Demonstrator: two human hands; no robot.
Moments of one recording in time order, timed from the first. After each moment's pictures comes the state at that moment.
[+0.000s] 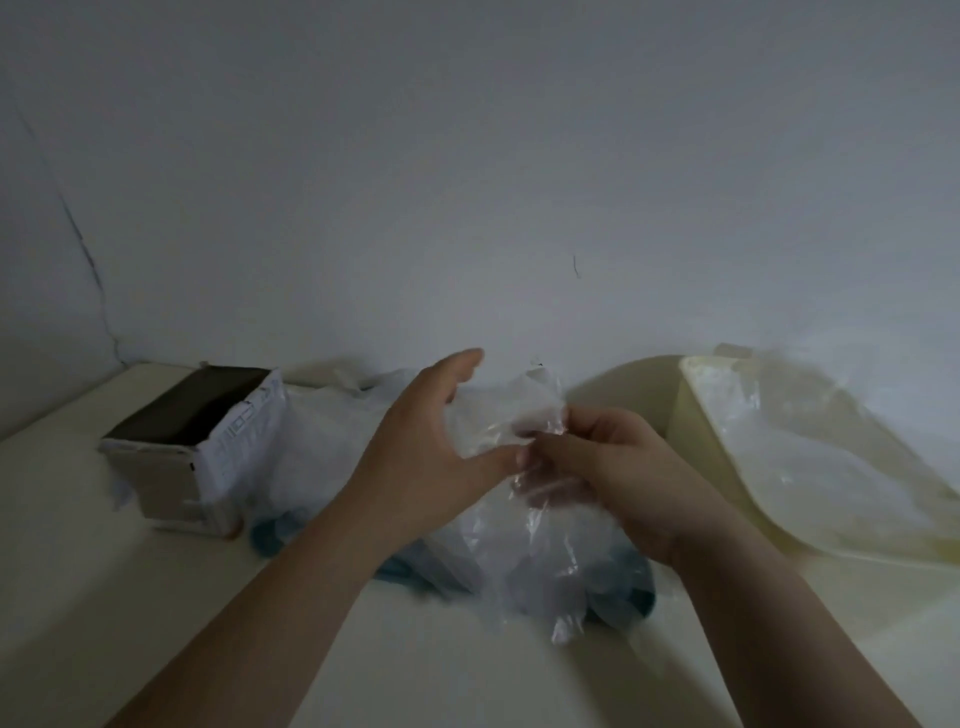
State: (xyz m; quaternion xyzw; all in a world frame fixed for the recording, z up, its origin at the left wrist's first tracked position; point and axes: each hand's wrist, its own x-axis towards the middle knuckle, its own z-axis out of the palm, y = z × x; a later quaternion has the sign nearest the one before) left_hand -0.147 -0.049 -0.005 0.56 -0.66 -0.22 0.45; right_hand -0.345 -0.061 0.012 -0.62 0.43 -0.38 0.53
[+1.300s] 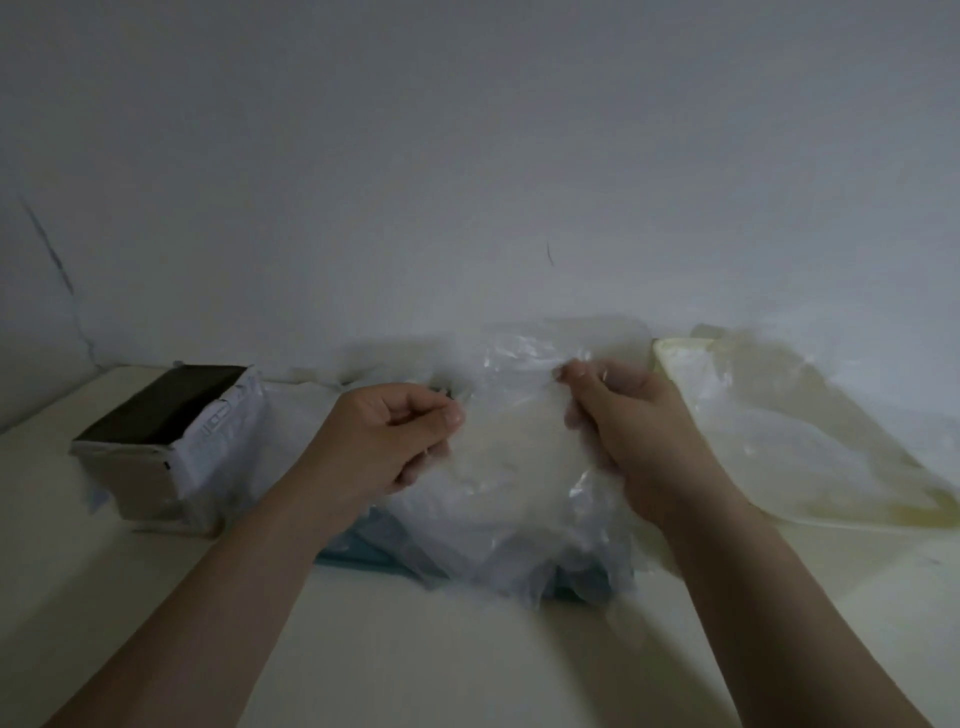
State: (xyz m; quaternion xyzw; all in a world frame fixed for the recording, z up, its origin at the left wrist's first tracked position) left_hand -0.130 -0.055 -0.012 0.51 -0.53 -0.44 0.51; right_hand -0.357 -0.070 0.015 -0.52 0.52 -0.54 0.41
